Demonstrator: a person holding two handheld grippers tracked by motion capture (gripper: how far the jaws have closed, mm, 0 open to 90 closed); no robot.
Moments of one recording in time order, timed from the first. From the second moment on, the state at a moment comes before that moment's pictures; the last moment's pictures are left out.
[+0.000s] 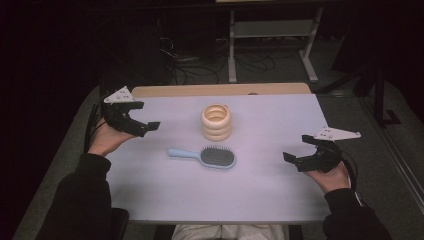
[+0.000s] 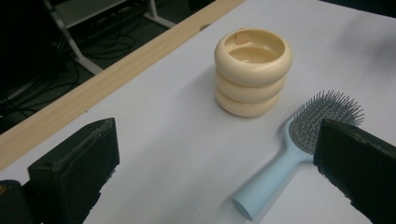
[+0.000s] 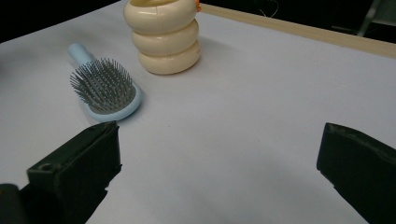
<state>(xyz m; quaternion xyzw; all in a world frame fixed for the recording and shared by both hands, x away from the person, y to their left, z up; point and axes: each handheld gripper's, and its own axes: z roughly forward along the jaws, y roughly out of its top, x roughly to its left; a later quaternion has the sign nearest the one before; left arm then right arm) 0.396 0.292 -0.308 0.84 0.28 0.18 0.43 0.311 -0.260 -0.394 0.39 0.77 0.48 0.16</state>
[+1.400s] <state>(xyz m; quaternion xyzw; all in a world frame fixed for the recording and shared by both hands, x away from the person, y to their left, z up) 0.431 0.249 -0.361 0.89 0.25 0.12 0.37 0.313 -0.255 -0.396 0.38 0.78 0.47 0.16</state>
